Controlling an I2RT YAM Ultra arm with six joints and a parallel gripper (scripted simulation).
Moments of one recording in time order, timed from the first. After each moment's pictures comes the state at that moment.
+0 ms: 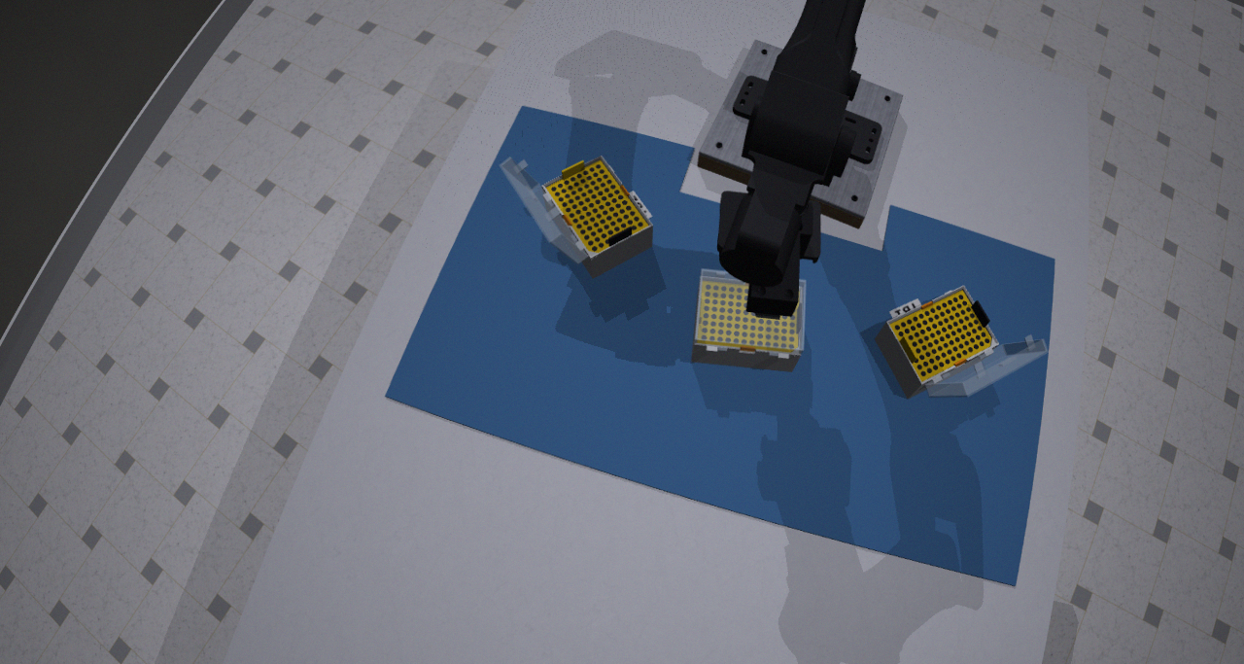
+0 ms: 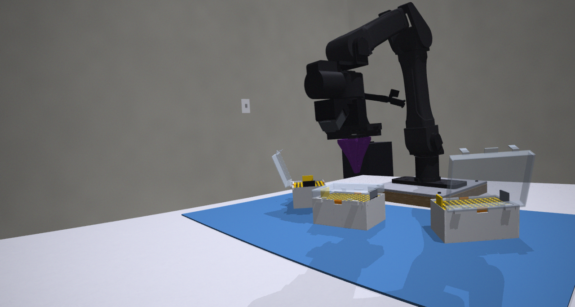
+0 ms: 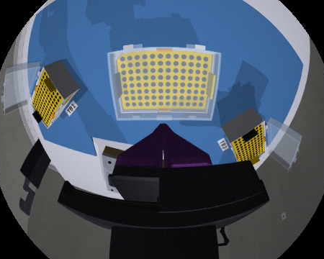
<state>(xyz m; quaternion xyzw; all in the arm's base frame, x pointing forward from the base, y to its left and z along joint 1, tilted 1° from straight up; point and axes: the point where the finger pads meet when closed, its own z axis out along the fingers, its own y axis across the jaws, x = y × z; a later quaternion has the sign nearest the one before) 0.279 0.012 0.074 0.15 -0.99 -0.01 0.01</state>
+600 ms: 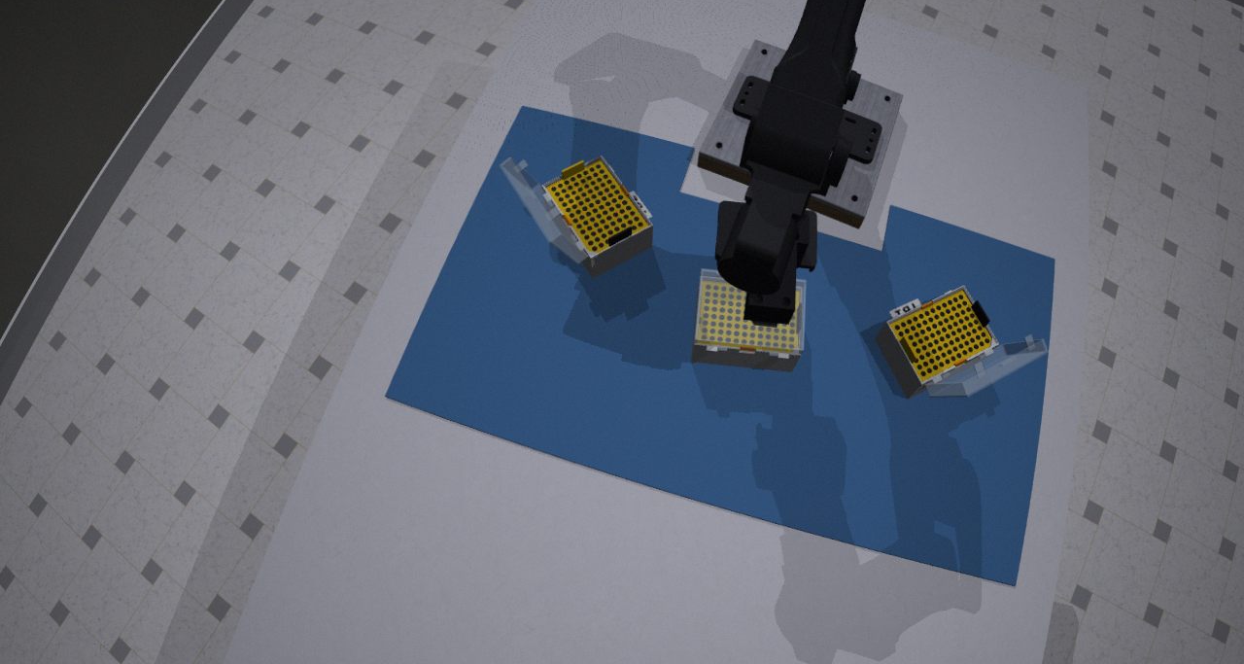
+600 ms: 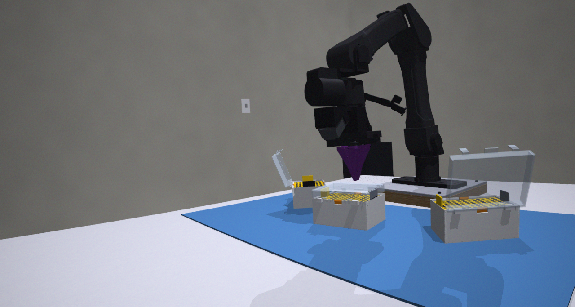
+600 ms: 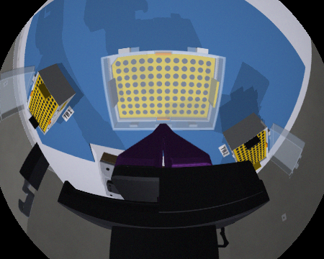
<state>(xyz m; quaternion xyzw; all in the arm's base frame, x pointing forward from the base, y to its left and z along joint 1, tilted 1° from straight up) 0.283 0.013 0.059 0.15 -0.99 -0.01 0.00</state>
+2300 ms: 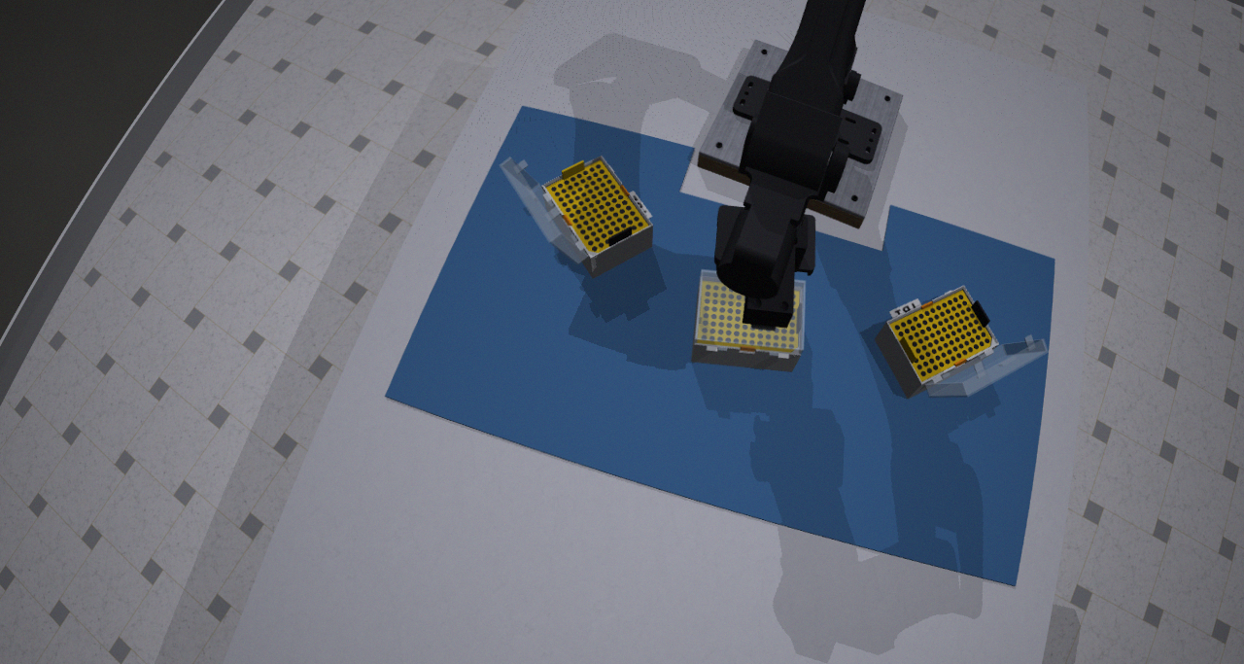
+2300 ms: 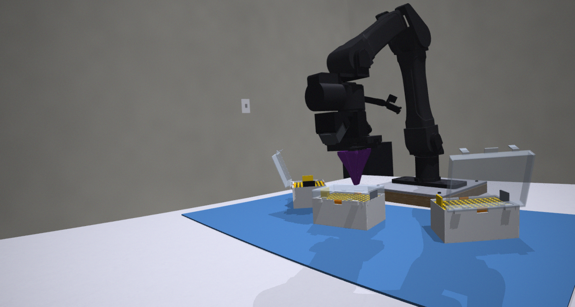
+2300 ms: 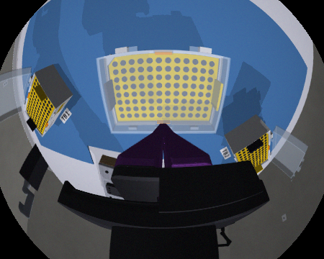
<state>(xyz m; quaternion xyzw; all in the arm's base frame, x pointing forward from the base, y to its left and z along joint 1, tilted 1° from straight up) 0.282 0.013 0.049 0.15 -0.99 -0.01 0.00</state>
